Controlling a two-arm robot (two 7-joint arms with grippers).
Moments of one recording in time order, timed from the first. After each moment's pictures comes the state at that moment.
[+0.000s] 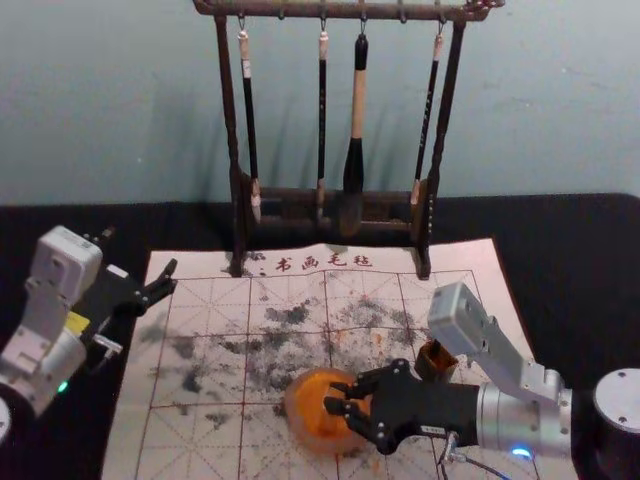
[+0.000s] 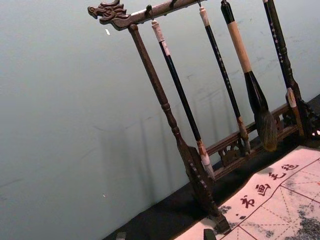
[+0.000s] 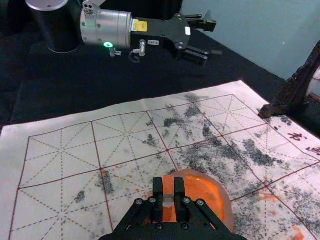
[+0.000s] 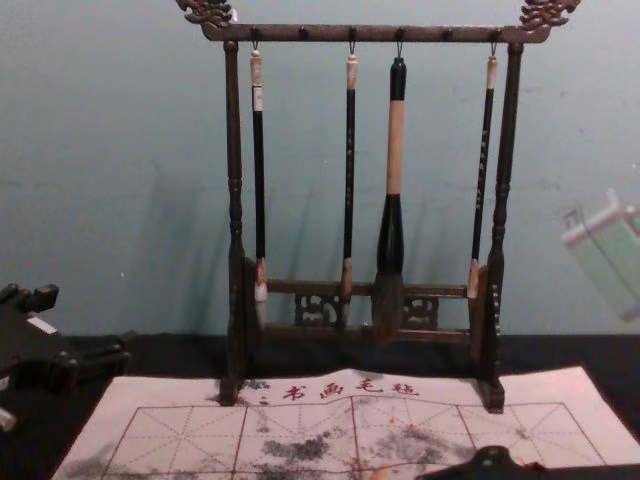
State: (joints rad) left arm -0.20 0.60 0.45 -1.41 -0.25 -0.12 0.03; right arm 0.29 0.57 -0.66 -1.52 0.38 0.09 0.69
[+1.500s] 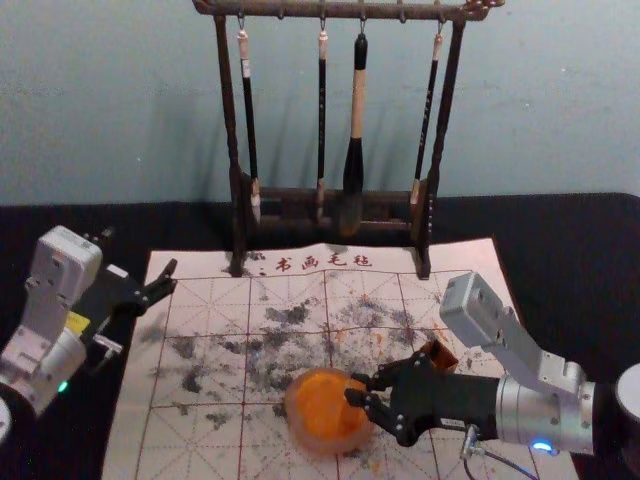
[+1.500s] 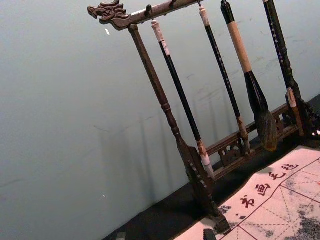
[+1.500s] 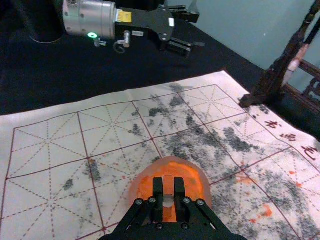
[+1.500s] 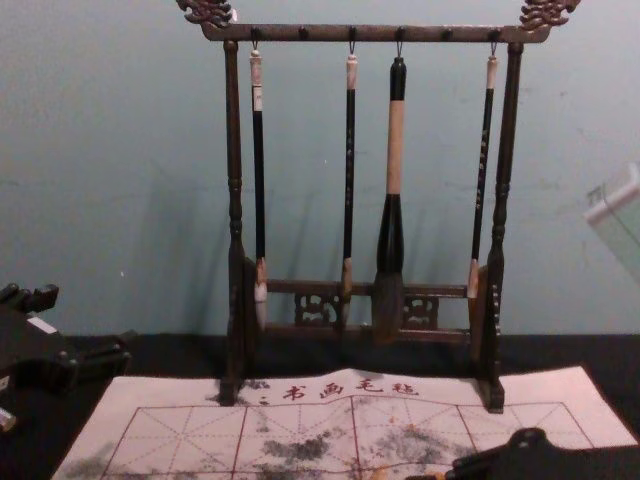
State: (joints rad) left arm -0.20 0.60 0.45 -1.41 -0.25 -0.12 0.03; right arm 0.27 0.62 -0.62 -1.60 0.35 0.17 0.65
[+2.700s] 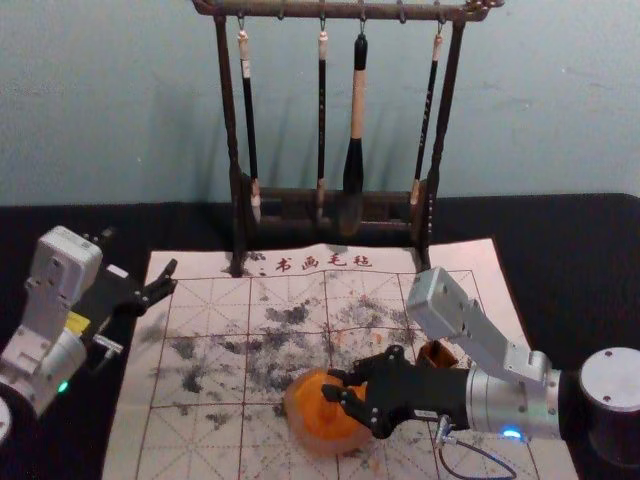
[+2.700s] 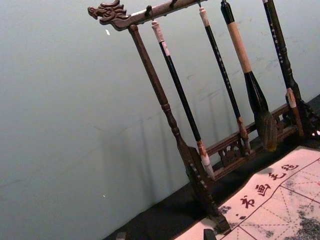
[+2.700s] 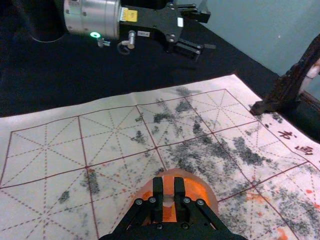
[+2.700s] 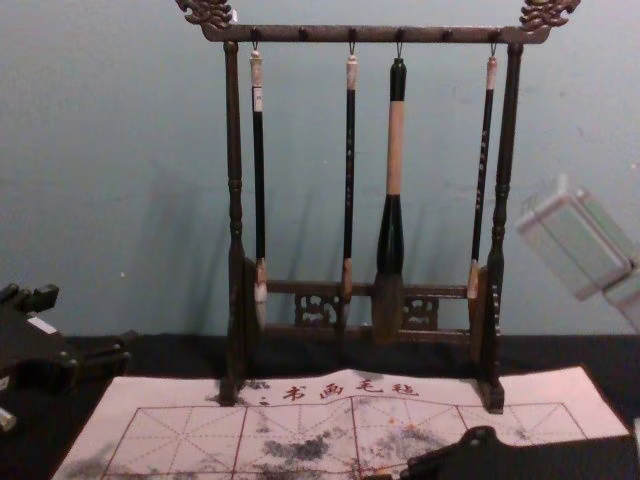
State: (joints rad) left arm -0.20 0.60 0.45 -1.41 -0.25 -0.12 0.03; right arm 0.34 0.56 -0.67 -1.52 0.33 0.17 0.67
